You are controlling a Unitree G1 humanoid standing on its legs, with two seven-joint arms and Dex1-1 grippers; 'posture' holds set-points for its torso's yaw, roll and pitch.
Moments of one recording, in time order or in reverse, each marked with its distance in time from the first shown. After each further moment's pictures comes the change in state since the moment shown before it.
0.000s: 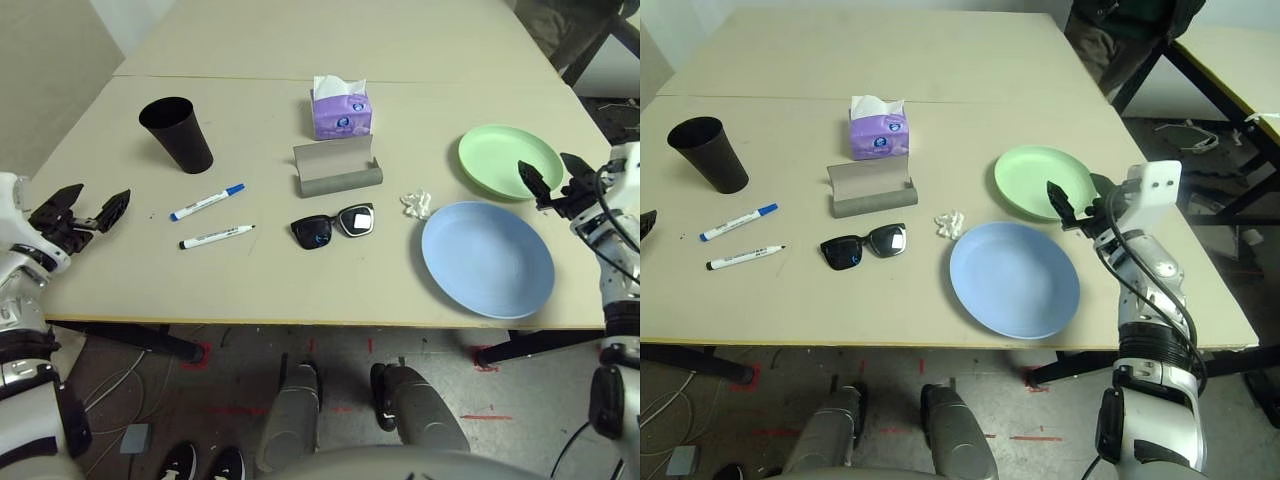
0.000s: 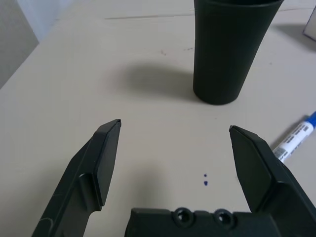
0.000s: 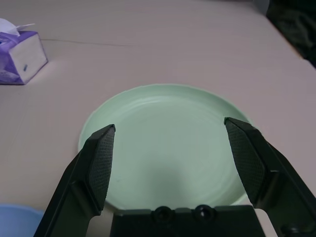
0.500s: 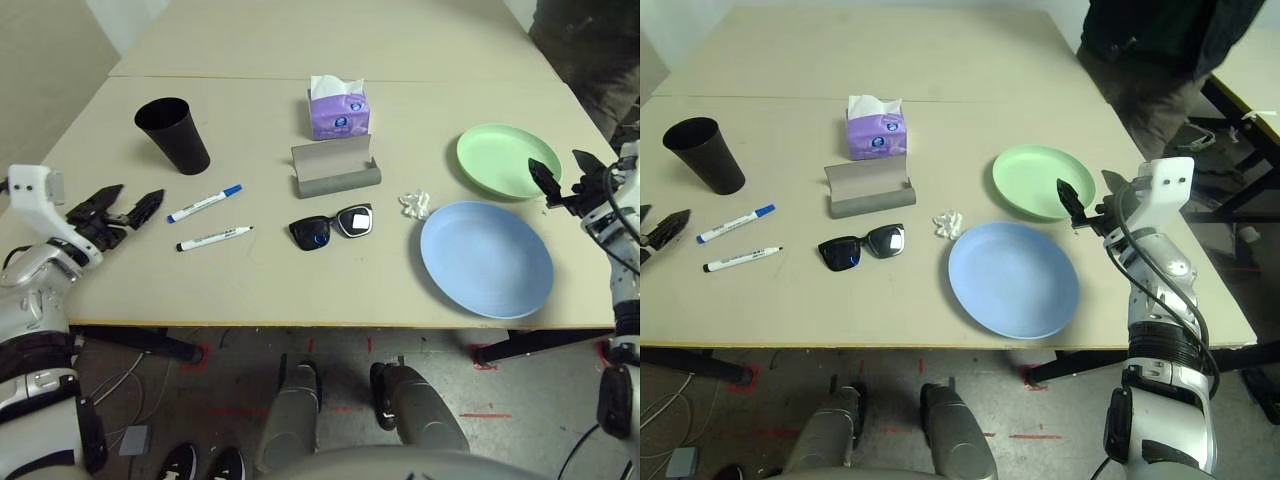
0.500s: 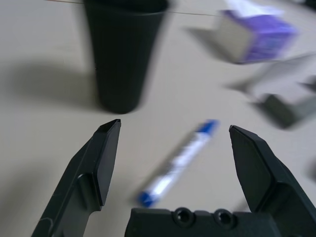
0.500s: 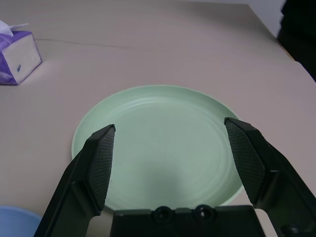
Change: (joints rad) left arm 0.065 -0.005 -0.091 -0.415 -0.138 0.401 -0.217; right arm 0.007 -0.002 0.000 -0.004 0.000 0.001 -0.004
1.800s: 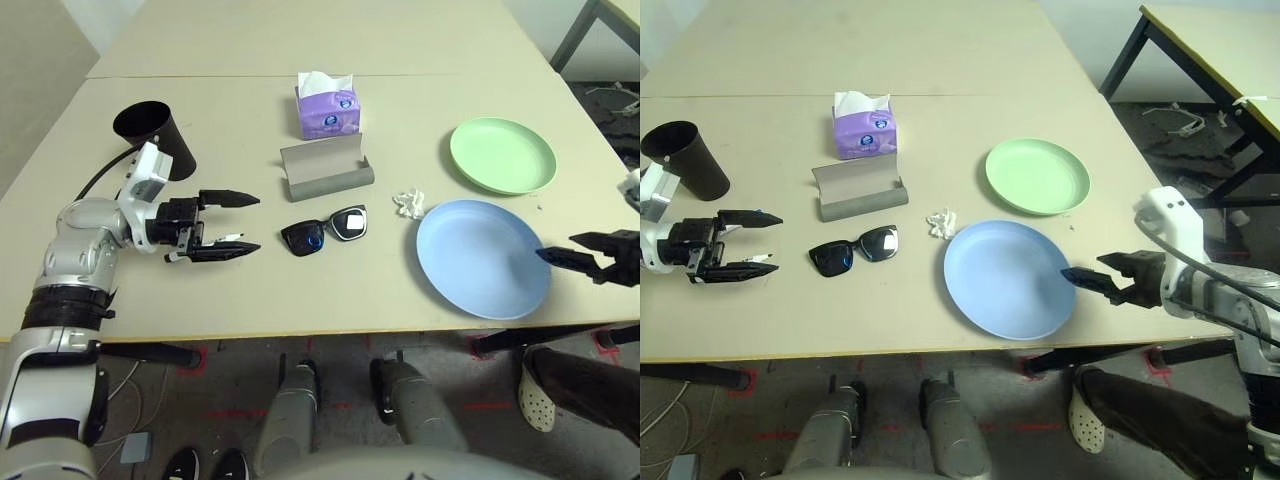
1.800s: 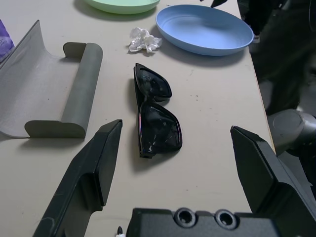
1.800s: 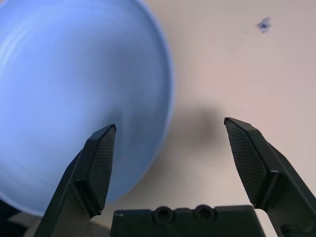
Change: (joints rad) left arm -0.189 0.018 -0.375 0.085 -0.001 -0.320 -0.597; right arm 0.336 -0.419 0.056 -0.654 0.228 1.091 0.269
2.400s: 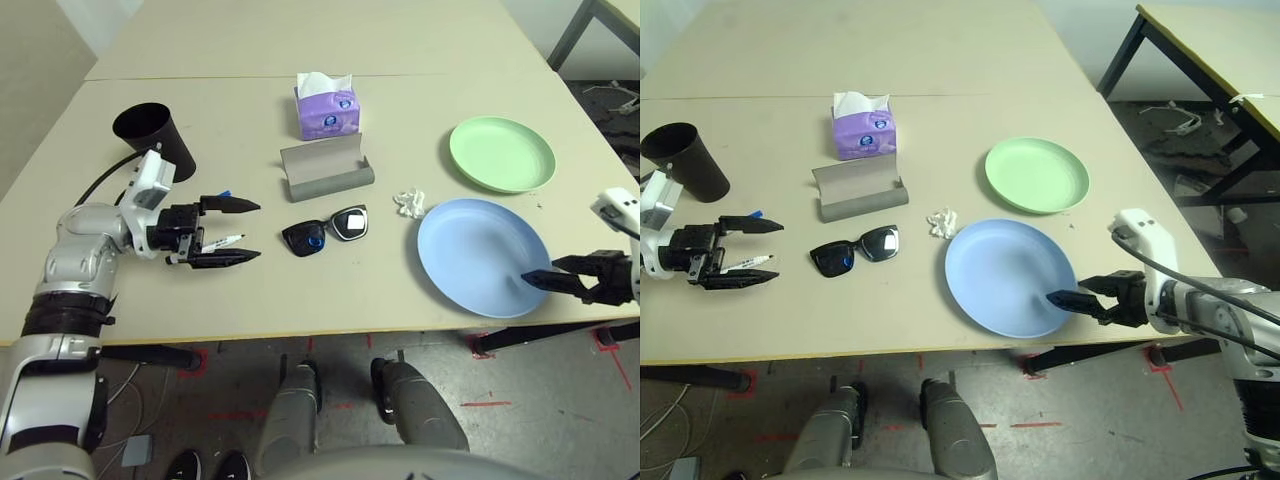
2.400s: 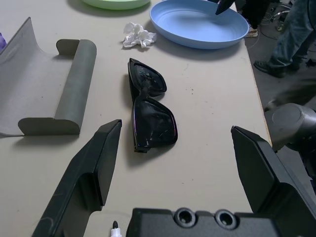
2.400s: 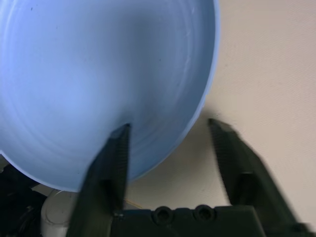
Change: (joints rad) left arm 0.039 -0.010 0.026 -0.044 0.019 -0.012 0.001; right arm 0.018 -0.015 0.075 -0.005 0.004 0.042 0.035
